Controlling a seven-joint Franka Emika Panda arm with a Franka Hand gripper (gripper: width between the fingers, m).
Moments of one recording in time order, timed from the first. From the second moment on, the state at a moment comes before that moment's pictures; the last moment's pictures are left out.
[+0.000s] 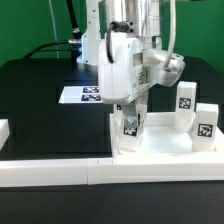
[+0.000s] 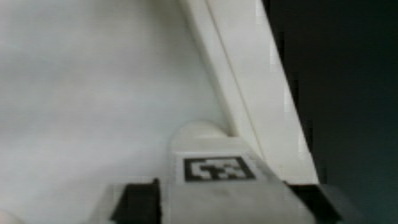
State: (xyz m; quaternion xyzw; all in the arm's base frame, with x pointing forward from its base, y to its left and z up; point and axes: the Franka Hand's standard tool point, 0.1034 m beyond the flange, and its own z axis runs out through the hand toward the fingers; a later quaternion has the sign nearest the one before) arm 0.623 0.017 0.071 -0.61 0.79 -0.05 0.09
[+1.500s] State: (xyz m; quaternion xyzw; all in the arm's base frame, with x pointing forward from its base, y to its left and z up) arm 0.622 0.011 0.072 -0.94 0.34 -0.06 0.02
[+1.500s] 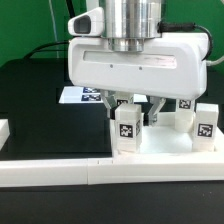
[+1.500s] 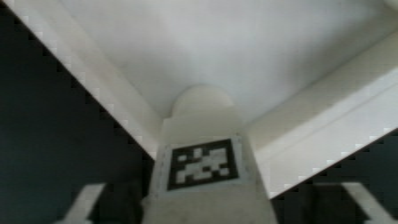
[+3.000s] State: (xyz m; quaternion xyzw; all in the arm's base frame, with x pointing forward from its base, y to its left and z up) arm 0.623 0.018 0.071 -0.82 0.57 -0.04 0.06
